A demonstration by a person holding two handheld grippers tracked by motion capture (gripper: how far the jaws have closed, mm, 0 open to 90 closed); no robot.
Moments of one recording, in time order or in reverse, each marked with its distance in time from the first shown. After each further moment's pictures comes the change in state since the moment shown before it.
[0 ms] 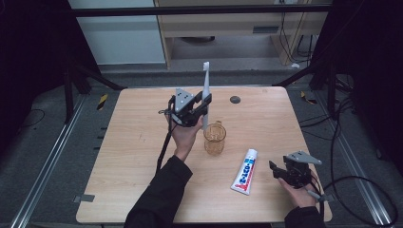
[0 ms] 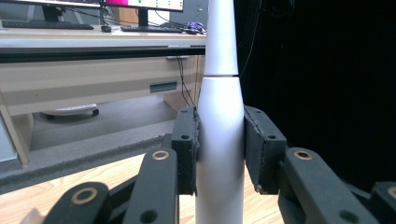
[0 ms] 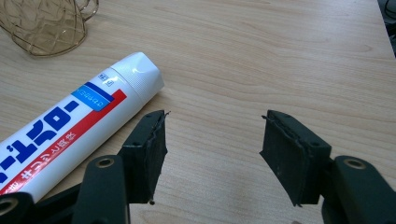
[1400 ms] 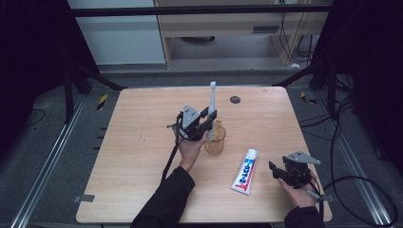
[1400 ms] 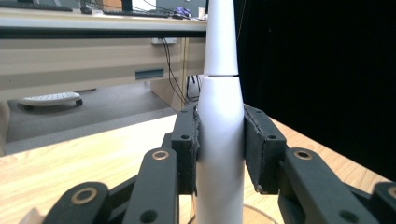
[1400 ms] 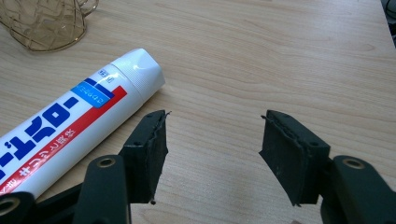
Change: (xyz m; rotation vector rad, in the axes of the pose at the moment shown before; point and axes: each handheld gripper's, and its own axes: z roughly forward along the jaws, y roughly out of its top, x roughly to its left) left arm -0.006 -0.063 0.009 0.033 -0.056 -0.006; right arm 0.001 -0.001 0.001 0.008 -0.001 -0.009
